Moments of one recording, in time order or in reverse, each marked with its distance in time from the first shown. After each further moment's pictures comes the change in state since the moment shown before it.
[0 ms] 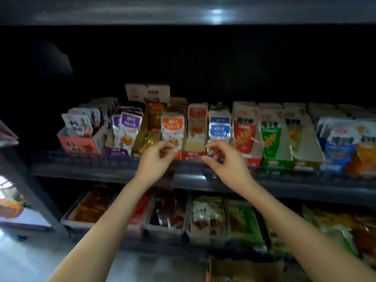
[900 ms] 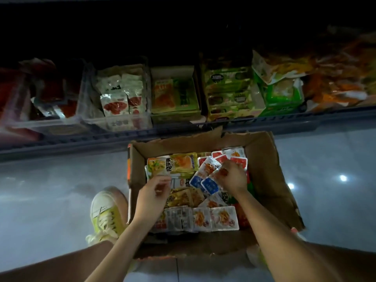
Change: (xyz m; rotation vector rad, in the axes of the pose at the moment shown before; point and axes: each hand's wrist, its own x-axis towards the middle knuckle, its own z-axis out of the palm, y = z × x) left_hand -0.317 -0.120 0.283 0.023 -0.532 -0.510; right_hand -0.370 0.382 0.035 -0.422 -0.304 0.909
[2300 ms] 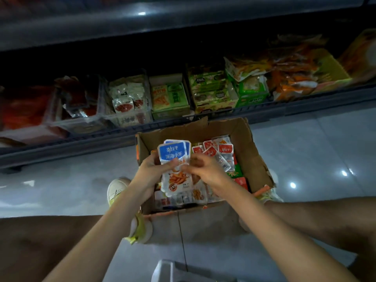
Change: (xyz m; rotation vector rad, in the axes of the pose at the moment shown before) left_hand -0.067 0.085 -0.052 -0.612 -0.236 -0.240; right_hand -0.167 -0.114 -0.103 0.897 -0.376 -0.058
